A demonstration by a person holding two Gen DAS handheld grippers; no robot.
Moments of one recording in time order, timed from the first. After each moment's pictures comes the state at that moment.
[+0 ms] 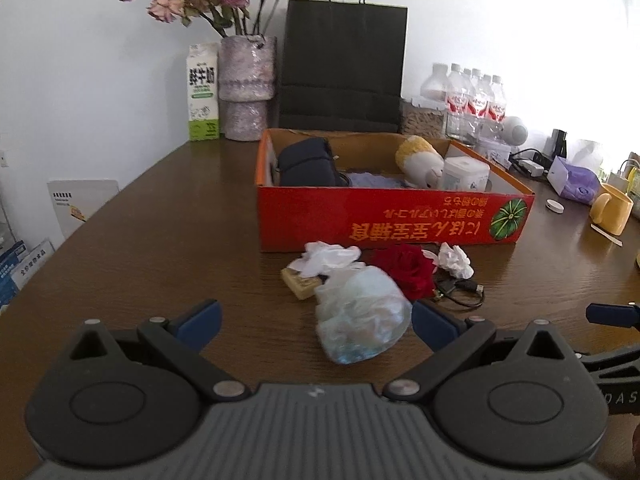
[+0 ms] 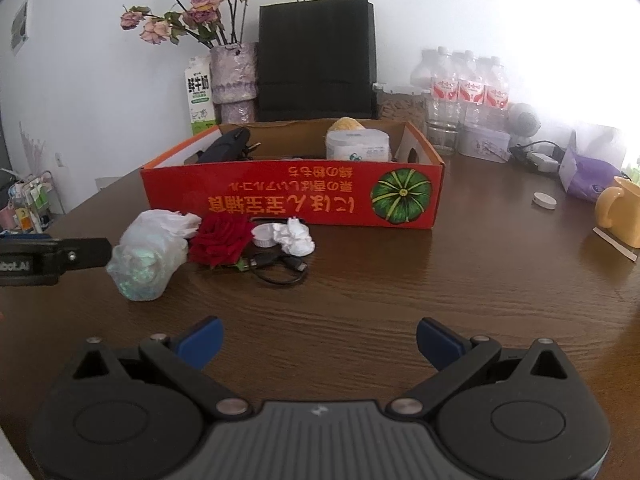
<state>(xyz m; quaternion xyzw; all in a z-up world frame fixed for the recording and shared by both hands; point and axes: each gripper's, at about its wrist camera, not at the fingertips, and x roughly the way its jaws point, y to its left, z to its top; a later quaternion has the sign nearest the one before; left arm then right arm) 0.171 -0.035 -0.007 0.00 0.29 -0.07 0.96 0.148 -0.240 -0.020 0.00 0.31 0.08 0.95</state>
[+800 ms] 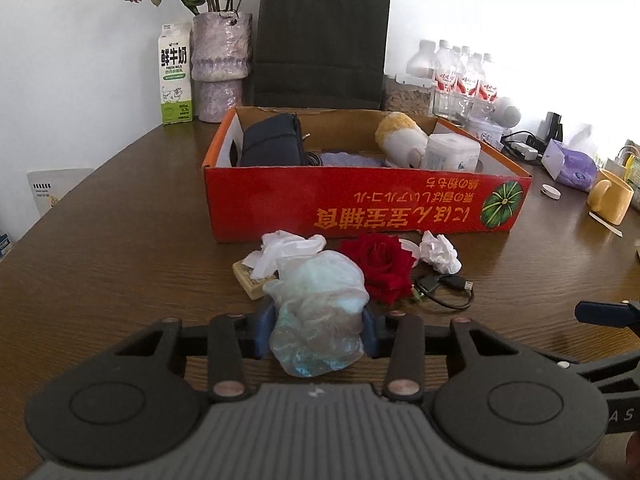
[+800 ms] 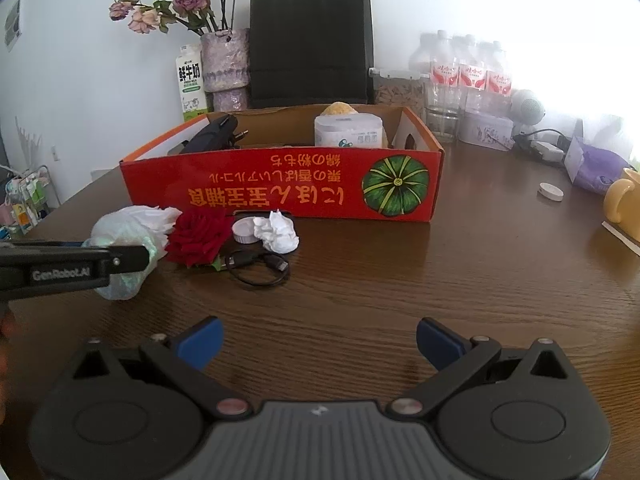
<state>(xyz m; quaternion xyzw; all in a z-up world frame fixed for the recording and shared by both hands) 0.198 -0.060 -0.026 0.00 0.31 -0.09 0.95 0.170 -0.247 -0.030 0.00 0.33 0.08 0.94</state>
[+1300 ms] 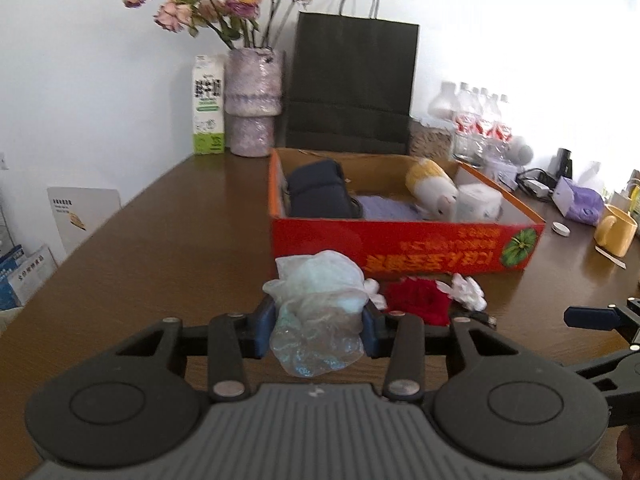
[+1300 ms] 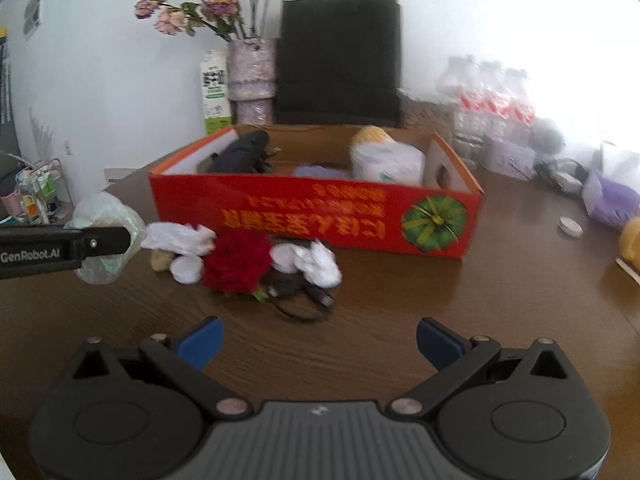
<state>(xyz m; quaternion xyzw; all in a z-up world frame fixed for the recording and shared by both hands) 0.187 -0.013 0.008 -0.01 0.27 -0.07 0.96 0.179 -0.208 -0.008 -0.02 0.31 0.11 0.94</state>
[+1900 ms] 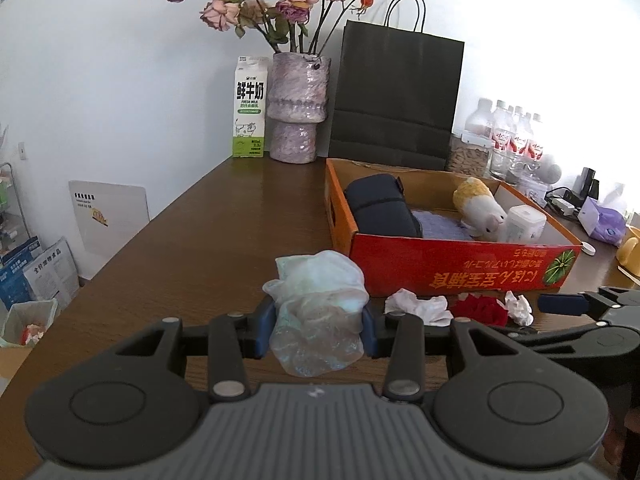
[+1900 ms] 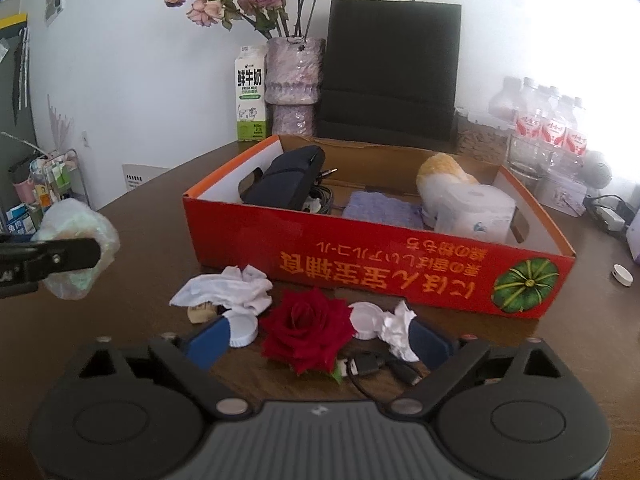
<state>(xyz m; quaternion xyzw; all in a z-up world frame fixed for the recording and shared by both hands) 0.197 0.040 0.011 -0.03 0.27 -0.04 0.96 0.230 -0.149 -0.007 -0.04 0.31 0.13 0.94</state>
